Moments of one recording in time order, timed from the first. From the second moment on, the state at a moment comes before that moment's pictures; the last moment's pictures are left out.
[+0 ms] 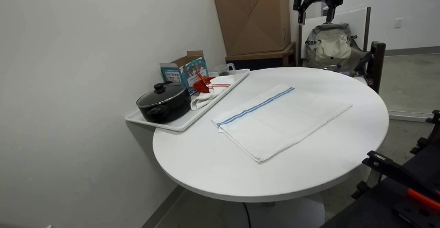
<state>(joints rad) -0.13 0.08 -0.16 -2.19 0.14 2.30 -0.08</state>
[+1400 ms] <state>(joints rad) -0.18 0.36 -0.16 -2.26 0.13 2.50 -0.08</state>
